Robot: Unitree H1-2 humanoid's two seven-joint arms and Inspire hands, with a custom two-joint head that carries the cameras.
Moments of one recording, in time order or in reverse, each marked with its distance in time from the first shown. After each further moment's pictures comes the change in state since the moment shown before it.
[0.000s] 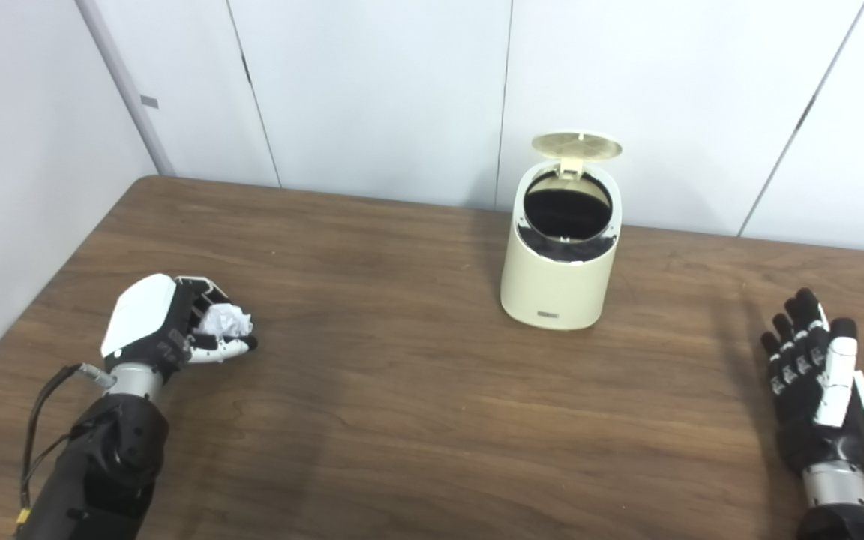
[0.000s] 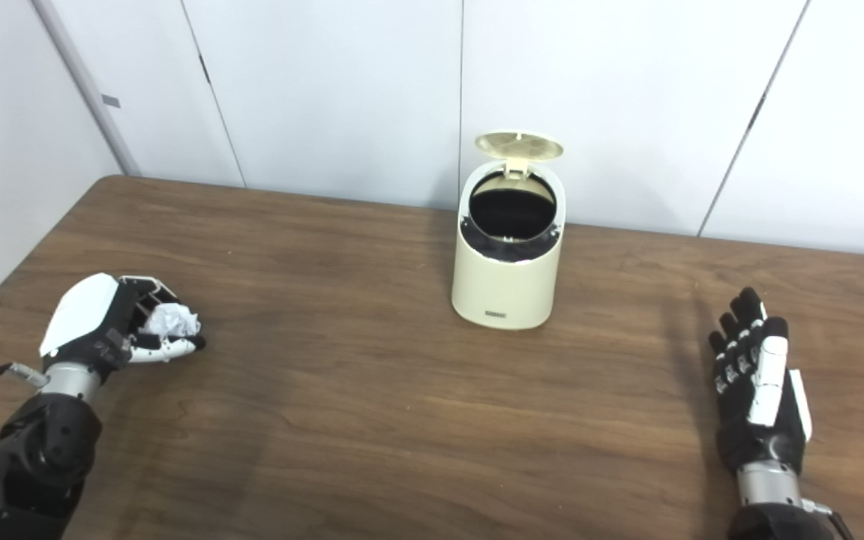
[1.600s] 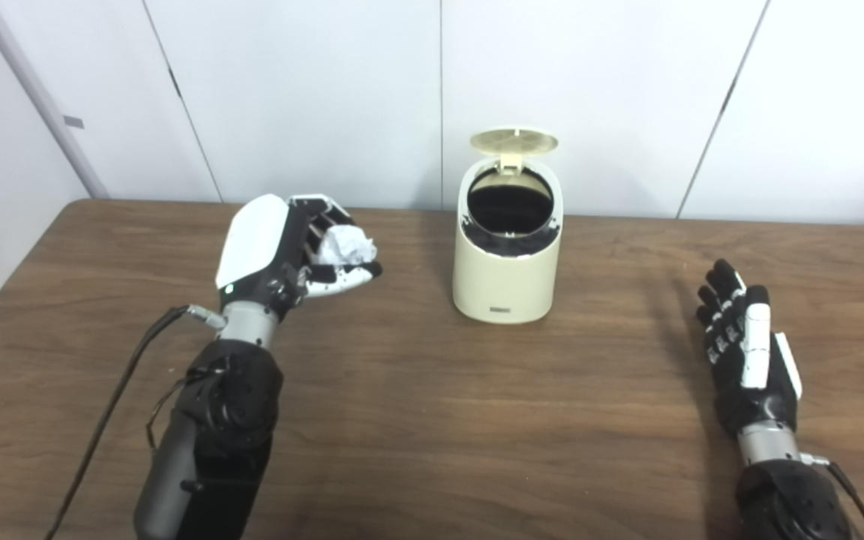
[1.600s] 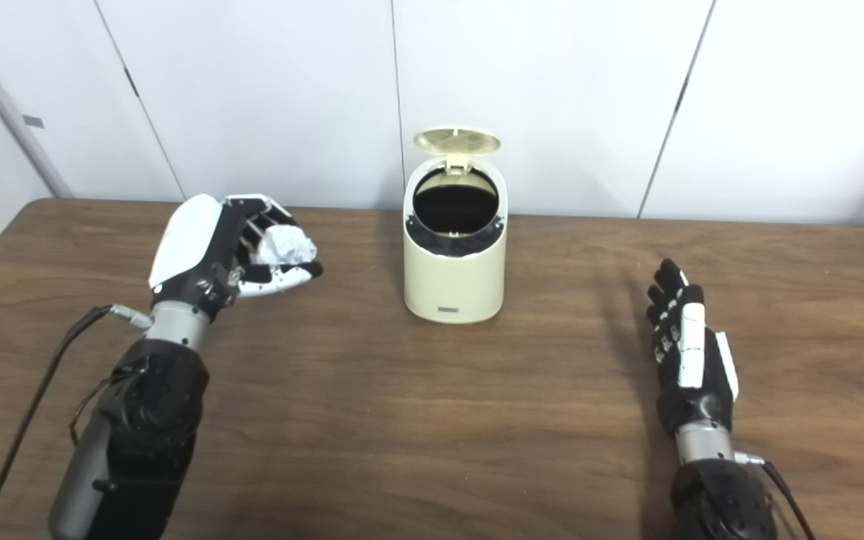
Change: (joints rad) left arm -0.284 -0.252 -0.211 -0.157 0.123 0.073 -0.091; right arm -0.018 0.029 0.032 0.012 -0.081 -0.009 -0.029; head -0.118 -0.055
